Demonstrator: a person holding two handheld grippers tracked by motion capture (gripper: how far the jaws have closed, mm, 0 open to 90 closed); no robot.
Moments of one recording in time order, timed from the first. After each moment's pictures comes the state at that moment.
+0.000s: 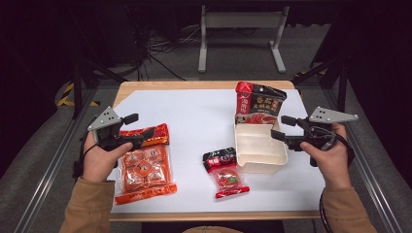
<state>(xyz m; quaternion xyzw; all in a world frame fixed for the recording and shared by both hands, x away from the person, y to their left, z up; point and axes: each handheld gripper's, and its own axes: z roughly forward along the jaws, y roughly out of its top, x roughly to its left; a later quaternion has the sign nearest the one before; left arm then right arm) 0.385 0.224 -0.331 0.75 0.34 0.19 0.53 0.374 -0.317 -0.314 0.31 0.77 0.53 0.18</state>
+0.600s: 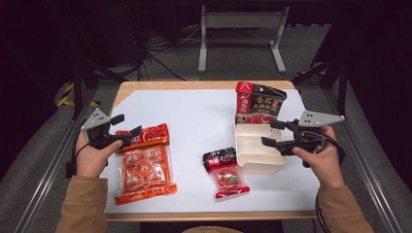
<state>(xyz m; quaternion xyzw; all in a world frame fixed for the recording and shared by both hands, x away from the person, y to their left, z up) 0.403 0.262 -0.362 0.74 0.39 0.22 0.50 0.376 -0.298 -0.322 0.26 0.79 0.53 0.15</state>
